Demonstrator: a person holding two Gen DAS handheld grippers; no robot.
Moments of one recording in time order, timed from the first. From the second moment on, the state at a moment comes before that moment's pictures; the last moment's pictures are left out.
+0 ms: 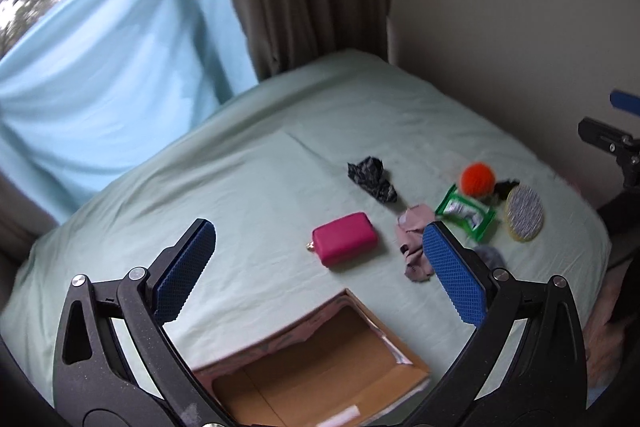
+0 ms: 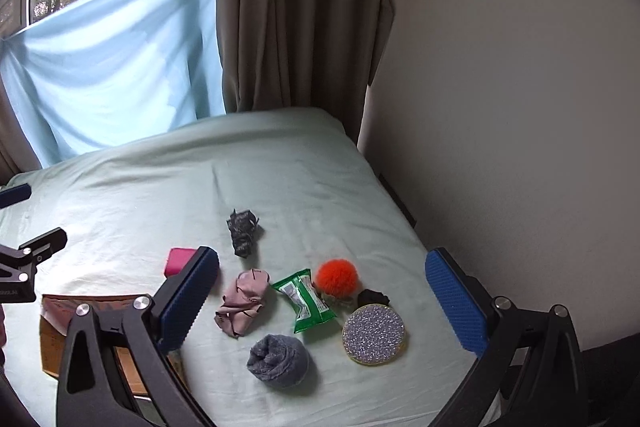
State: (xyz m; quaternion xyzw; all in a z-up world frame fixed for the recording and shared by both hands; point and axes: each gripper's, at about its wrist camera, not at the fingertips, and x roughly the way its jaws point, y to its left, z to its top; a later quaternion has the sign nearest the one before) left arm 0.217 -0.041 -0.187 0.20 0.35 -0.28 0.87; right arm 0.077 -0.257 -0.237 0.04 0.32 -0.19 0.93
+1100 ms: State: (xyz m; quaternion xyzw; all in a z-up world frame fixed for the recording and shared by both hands) left arm 0.334 -0.178 -0.496 0.50 0.43 -0.47 0.58; right arm 0.222 -0.283 -0.512 -0.04 0.53 -0.09 0.84
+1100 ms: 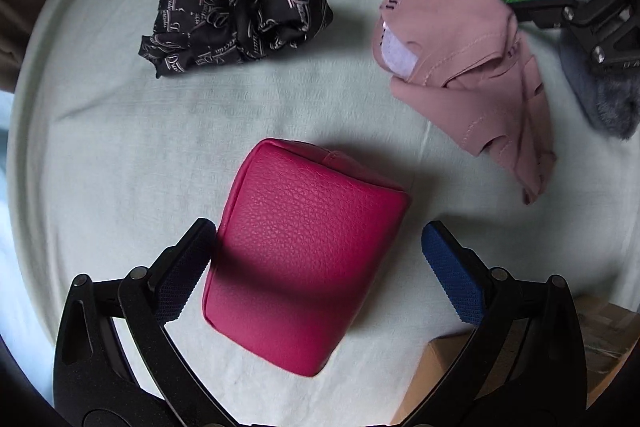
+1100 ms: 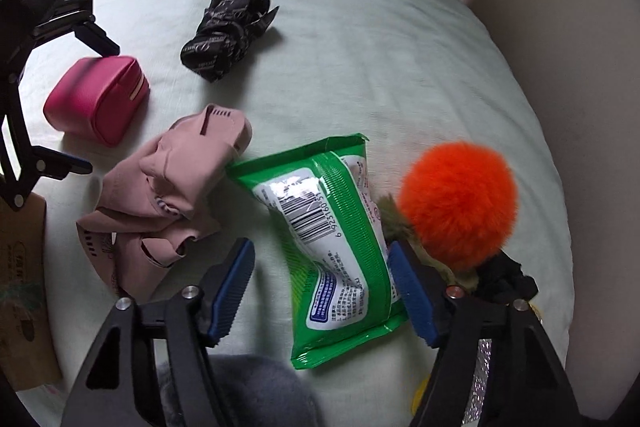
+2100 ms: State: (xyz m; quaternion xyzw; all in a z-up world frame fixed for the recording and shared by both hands) left arm 0.325 -0.171 -0.393 0.48 0.39 -0.42 0.66; right arm 0.191 -0.295 -0.436 0.02 0.46 -0.10 0.88
